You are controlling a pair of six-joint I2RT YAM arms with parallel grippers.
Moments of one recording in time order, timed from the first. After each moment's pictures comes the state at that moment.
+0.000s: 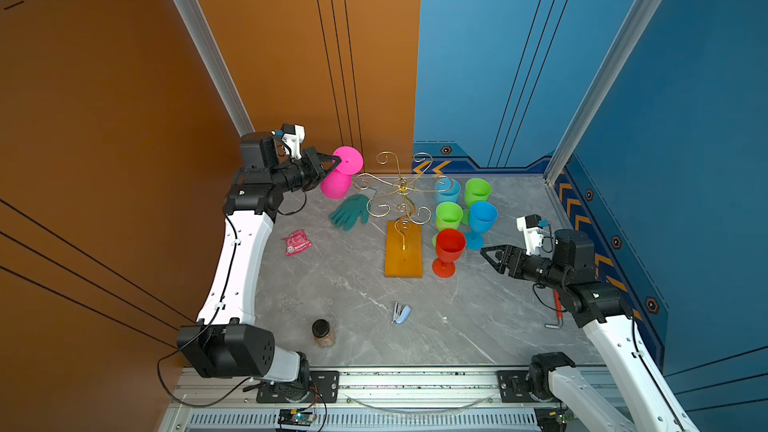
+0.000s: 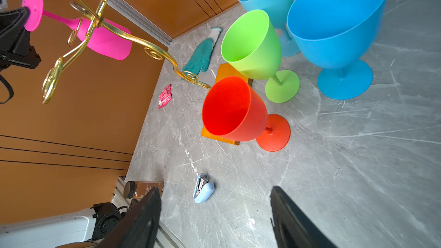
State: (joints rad) left arm 0.04 1.43 1.64 -0.55 0.75 -0.72; right arm 0.12 0.79 0.82 -0.60 -0.59 0.47
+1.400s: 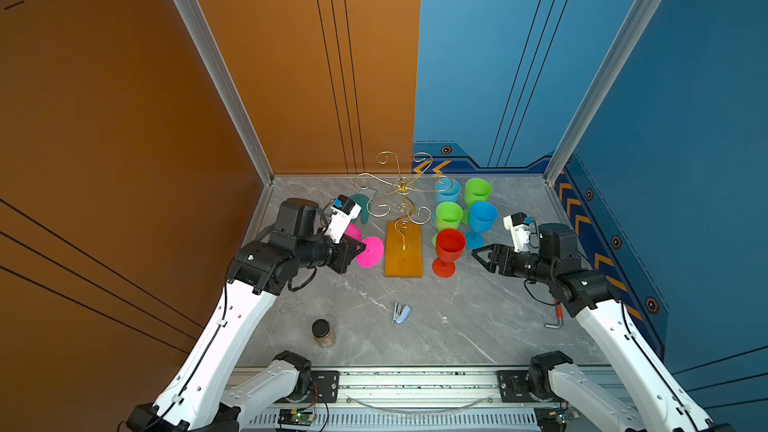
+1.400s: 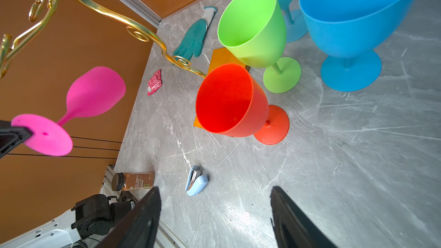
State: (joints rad) left arm -0.40 1.02 1.28 -0.98 0.44 0.00; right arm 0.21 0.89 0.86 -0.62 -0.51 0.45
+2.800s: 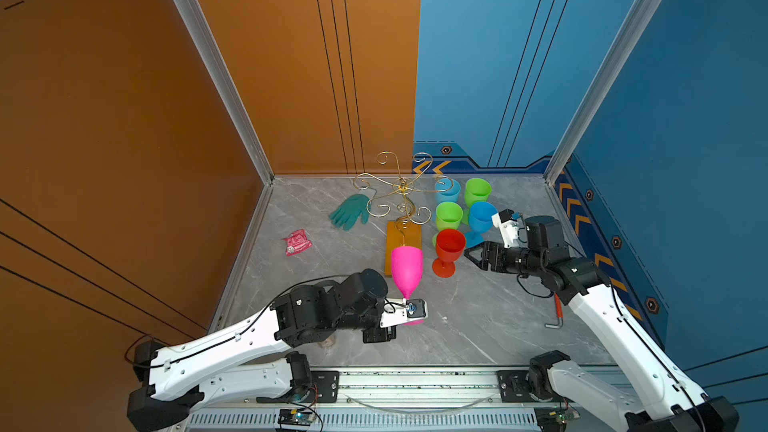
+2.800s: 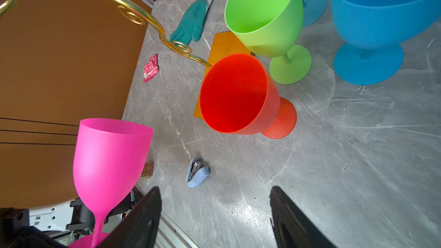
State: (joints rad) left arm -1.18 0.95 1.00 -0.81 0.02 0.43; right arm 0.28 0.99 0.94 -0.67 -0.48 0.43
